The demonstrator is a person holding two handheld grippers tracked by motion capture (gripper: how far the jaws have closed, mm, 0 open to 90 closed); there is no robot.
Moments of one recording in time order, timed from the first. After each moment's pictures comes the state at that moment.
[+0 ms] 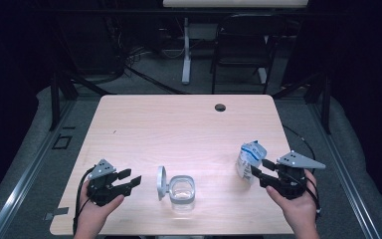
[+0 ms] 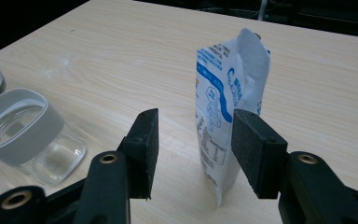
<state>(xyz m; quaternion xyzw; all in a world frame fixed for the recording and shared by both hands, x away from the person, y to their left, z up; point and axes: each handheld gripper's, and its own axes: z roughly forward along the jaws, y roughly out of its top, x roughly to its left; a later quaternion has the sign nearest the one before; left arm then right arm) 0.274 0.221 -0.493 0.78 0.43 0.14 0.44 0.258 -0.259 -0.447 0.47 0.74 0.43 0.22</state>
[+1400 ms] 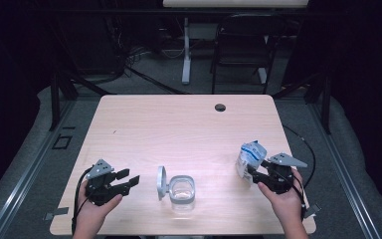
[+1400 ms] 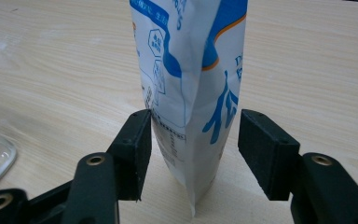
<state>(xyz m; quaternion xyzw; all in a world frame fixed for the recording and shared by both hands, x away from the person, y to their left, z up) 0.275 0.226 -0.495 0.77 0.44 0.13 0.44 0.294 -0.260 -0.508 0.51 0.72 0.41 0.24</state>
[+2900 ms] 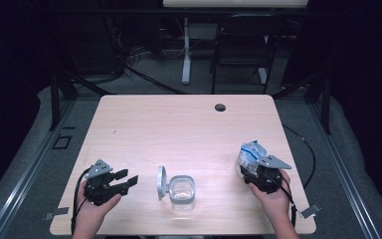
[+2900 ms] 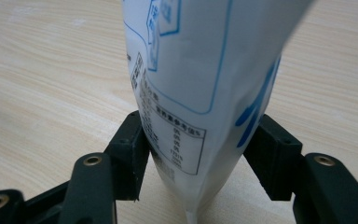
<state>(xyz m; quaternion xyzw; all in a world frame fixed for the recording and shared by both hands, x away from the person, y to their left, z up) 0.277 0.230 -0.500 0.77 0.45 0.13 0.43 0.309 -0.246 -0.543 0.49 0.73 0.39 0.27</state>
